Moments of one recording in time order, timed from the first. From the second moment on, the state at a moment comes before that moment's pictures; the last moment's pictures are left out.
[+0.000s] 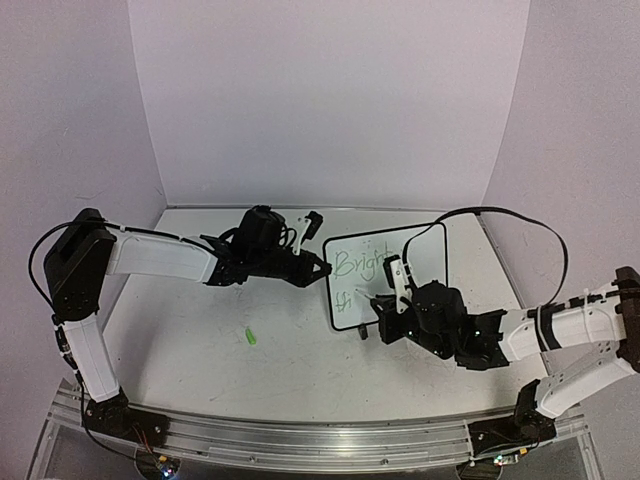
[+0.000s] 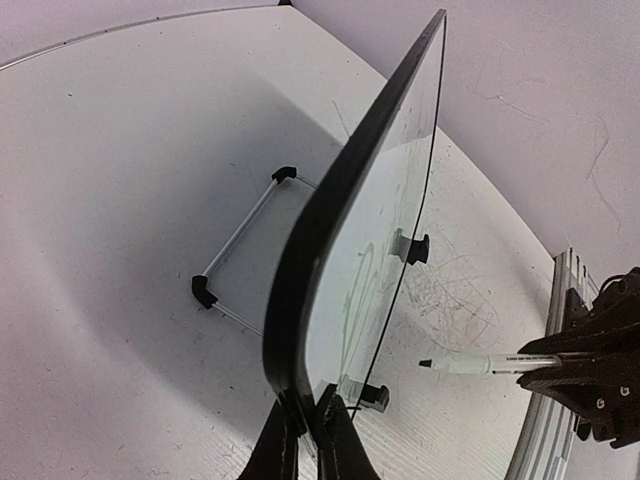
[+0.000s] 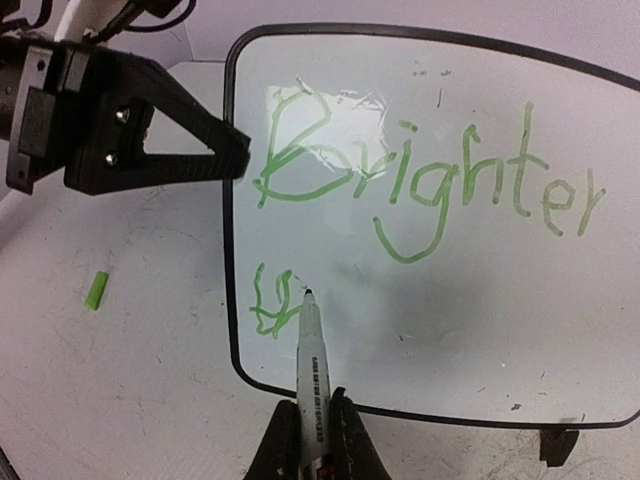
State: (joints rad) left arm -0.83 1.83 1.18 0.16 0.29 -0.33; right arm 1.06 1.34 0.56 0.33 0.46 0.31
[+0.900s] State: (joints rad) left arm -0.83 1.83 1.18 0.16 0.29 -0.33; right arm 1.04 1.44 0.56 0.32 0.49 0.31
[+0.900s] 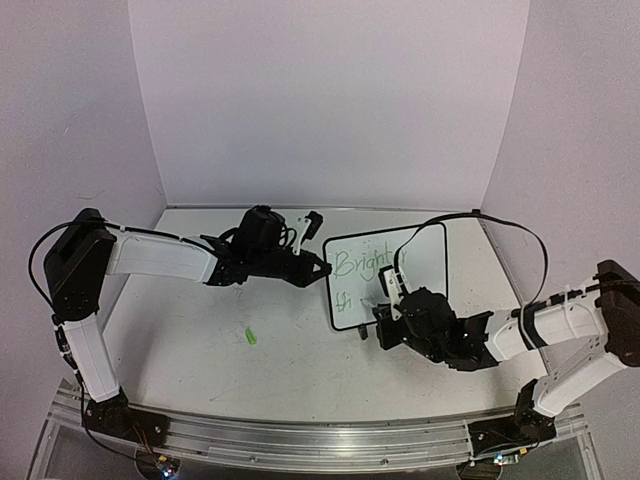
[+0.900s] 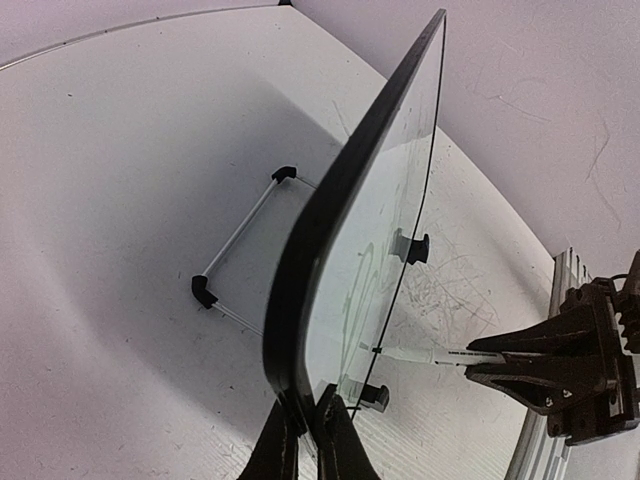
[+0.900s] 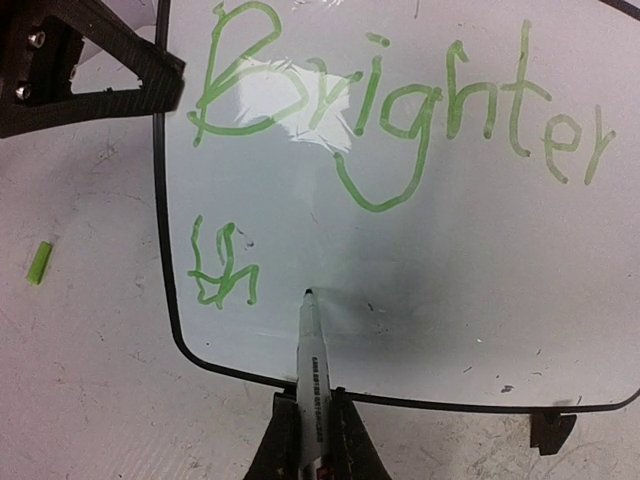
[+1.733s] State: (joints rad) left arm -0.82 1.83 1.18 0.16 0.29 -0.33; right arm 1.04 1.48 0.60 0.32 0.46 0.30
